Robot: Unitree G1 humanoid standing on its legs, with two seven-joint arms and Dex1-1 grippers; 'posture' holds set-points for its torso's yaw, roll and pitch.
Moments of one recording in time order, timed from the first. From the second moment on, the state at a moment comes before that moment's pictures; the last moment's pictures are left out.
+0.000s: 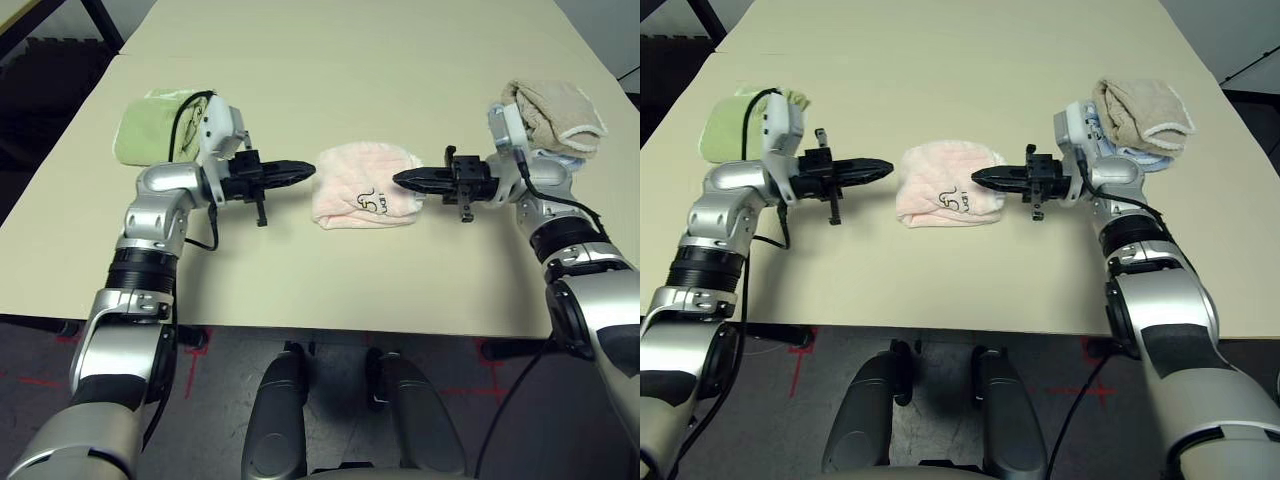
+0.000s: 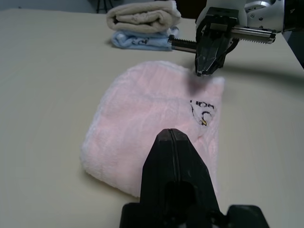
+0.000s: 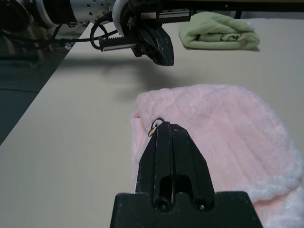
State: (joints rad) left arm -0.86 0.46 -0.06 0.57 -0.28 0.04 -1.27; right arm -1.05 -0.43 0.05 1.19 0.36 -0.43 1.61
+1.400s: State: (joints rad) left arm -1.06 0.35 0.01 0.91 -0.19 -0.07 -1.13; right arm -1.11 -0.35 -0.12 1.24 0.15 -0.32 1.25
